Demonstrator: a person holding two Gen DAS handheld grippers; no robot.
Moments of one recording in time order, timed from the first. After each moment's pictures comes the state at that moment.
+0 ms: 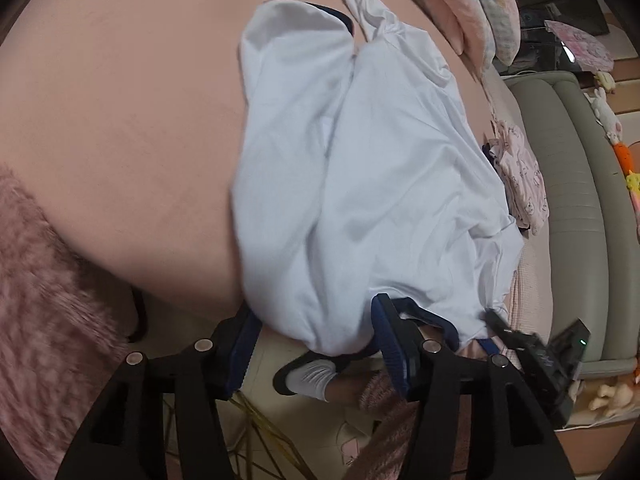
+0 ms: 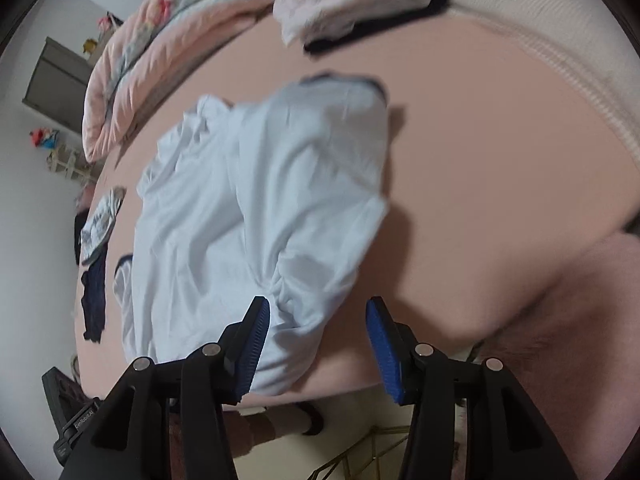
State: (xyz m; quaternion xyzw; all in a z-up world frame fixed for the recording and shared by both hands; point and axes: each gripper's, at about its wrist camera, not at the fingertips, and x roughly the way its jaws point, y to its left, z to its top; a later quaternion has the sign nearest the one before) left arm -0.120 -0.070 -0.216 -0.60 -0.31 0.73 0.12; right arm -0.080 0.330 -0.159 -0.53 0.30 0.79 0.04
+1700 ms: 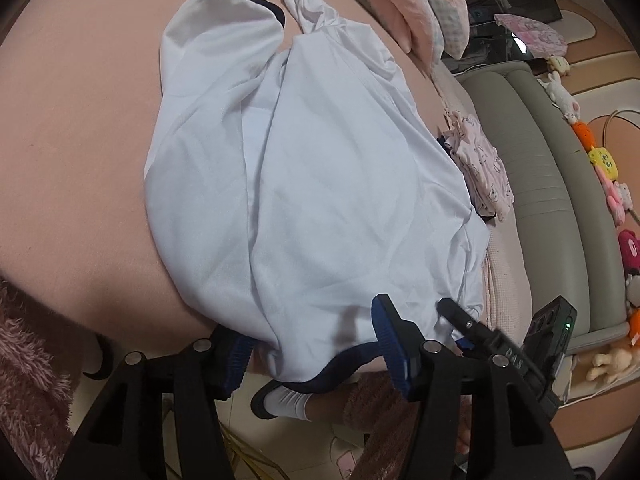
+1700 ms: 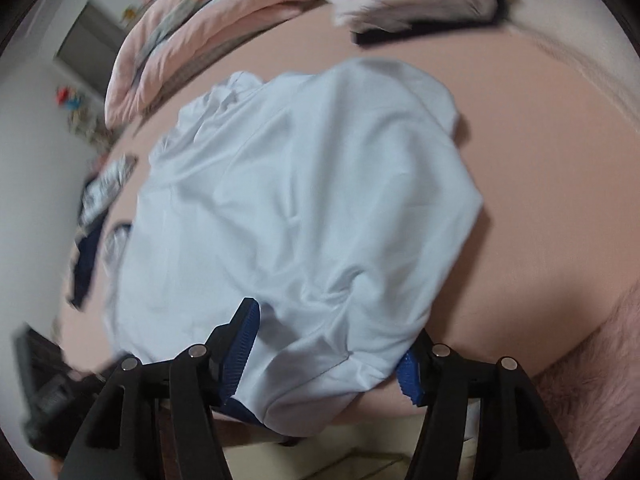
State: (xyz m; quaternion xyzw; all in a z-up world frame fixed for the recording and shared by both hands) left arm -0.118 -0.058 -0.231 -0.55 -0.30 0.76 0.17; right arm -0.086 0.304 -0.174 -0.50 0.23 0.83 0.00
